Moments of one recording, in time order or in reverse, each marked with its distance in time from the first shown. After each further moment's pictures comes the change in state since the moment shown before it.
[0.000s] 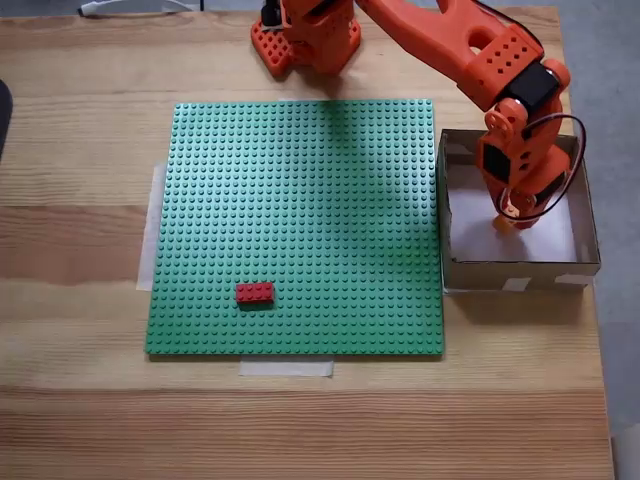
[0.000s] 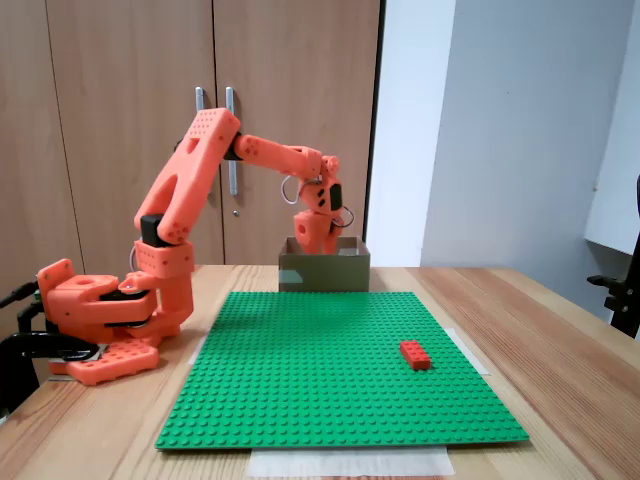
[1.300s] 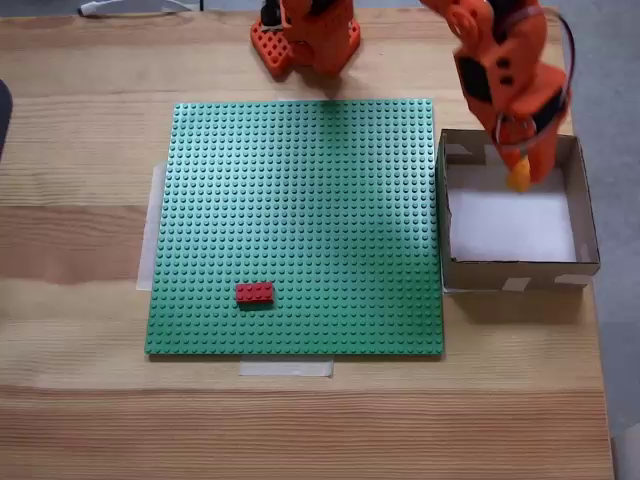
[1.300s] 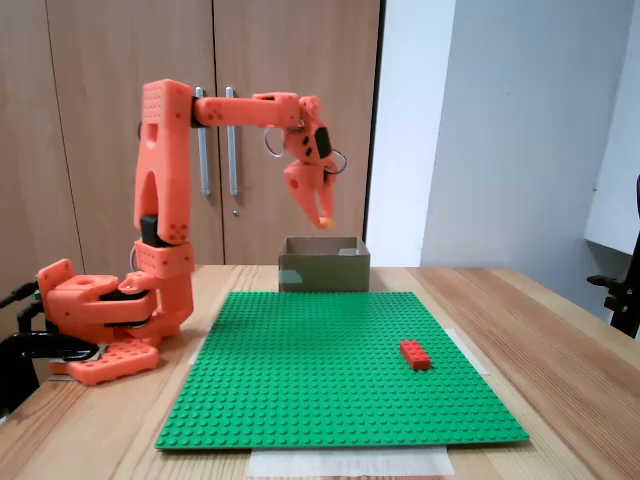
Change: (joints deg) arm 0.4 23.2 7.4 1.2 -2.8
